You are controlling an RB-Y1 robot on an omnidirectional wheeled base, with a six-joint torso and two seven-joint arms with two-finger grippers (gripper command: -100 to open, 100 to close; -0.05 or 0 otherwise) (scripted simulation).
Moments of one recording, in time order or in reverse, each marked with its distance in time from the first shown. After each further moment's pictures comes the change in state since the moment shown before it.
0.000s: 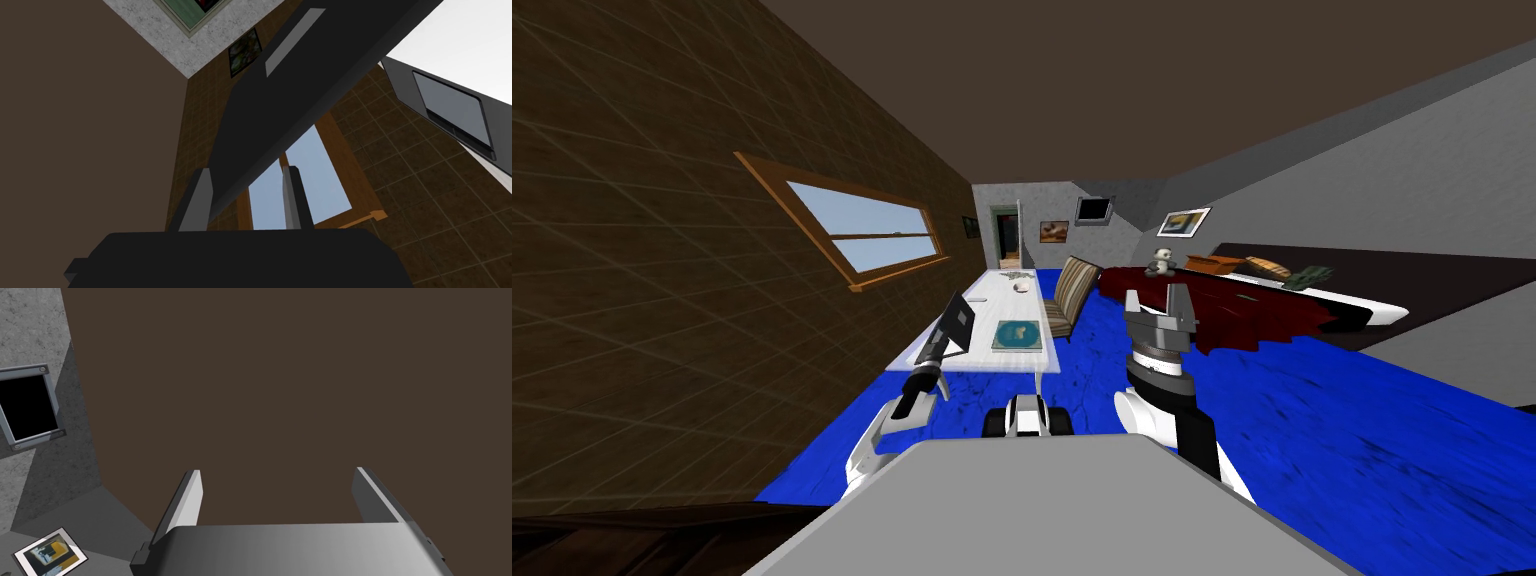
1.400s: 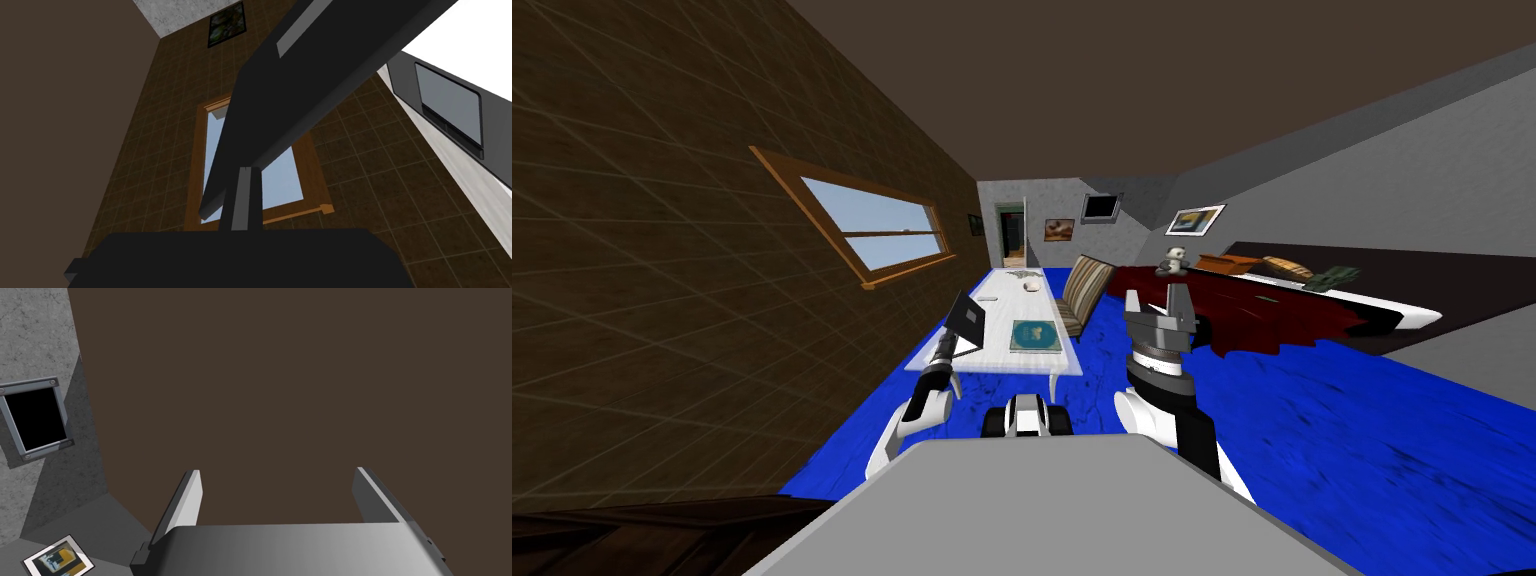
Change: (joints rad) left arm 0.063 -0.208 -0.036 -0.209 0.055 0.105 0.005; right arm 0.000 0.000 0.000 0.000 0.000 0.000 0.000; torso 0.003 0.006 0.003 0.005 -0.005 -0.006
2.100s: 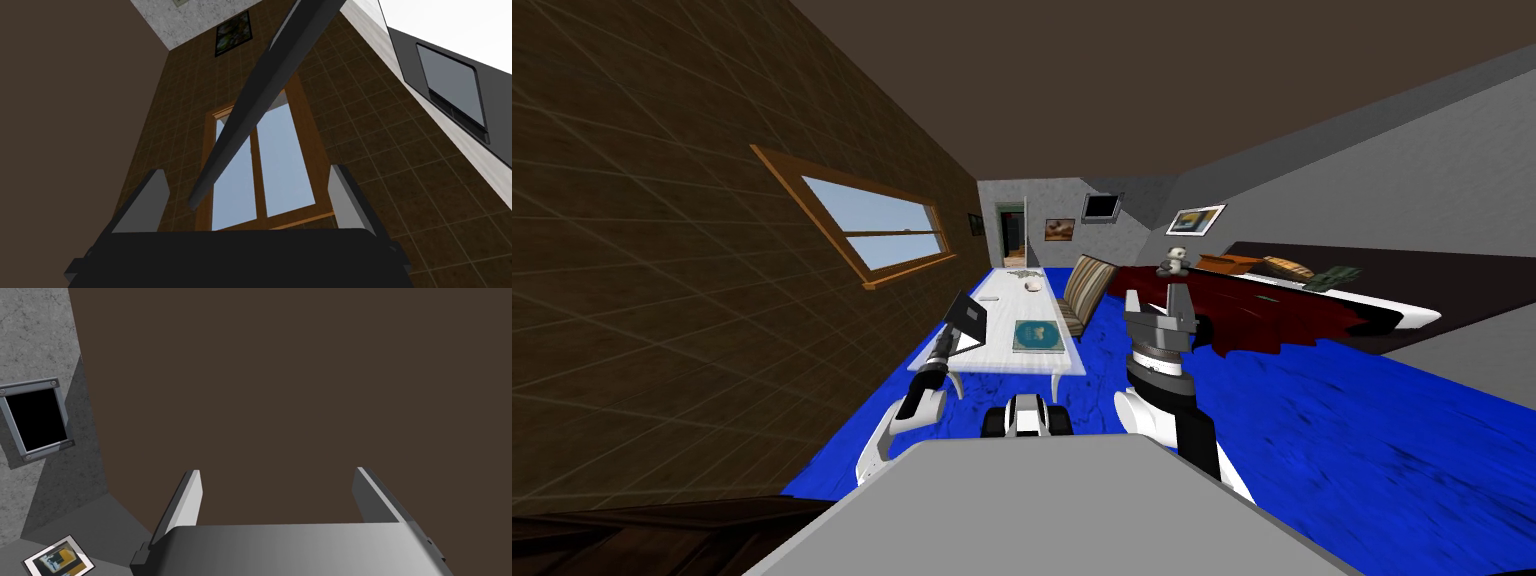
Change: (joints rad) left arm -0.017 0.096 0.001 0.033 0.014 -0.014 0.016; right arm 0.000 0.000 0.000 0.000 0.000 0.000 0.000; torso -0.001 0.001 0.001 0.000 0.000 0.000
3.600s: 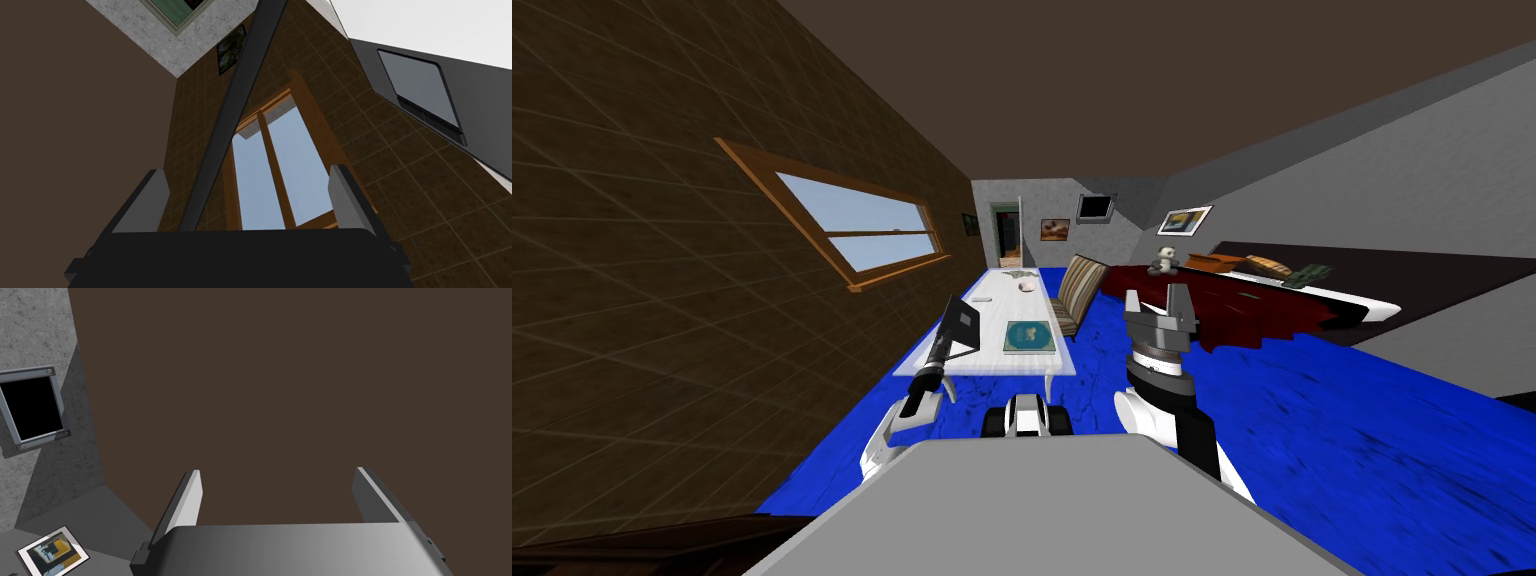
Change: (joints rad) left arm -0.095 0.053 0.073 0.284 -0.078 -0.152 -0.093; right arm 0.000 0.000 0.000 0.000 0.000 0.000 0.000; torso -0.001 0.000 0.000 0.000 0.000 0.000
